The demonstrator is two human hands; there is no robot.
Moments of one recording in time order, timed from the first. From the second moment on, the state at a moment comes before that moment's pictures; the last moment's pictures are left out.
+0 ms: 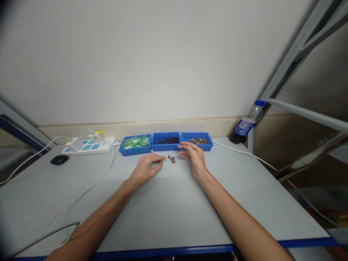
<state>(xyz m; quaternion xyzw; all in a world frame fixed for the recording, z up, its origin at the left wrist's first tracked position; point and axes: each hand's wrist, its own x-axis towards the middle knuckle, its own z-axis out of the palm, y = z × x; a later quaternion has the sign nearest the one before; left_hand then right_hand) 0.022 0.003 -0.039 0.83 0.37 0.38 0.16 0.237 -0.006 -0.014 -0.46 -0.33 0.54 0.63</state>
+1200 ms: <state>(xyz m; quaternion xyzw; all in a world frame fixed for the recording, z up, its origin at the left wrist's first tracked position) 0.030 -0.003 -0.024 0.58 0.42 0.46 0.53 0.225 -0.013 -0.023 -0.41 -0.54 0.55 0.48</state>
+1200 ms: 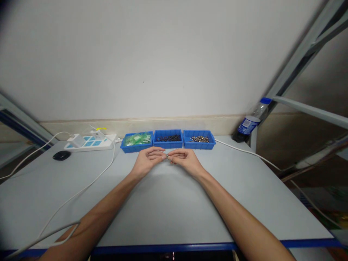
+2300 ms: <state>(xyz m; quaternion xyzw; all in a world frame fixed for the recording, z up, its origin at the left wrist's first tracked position) 0.033 -0.004 -0.023 0.60 0.42 0.45 0.51 0.228 -0.008 -0.032 -0.40 -0.52 0.58 0.49</state>
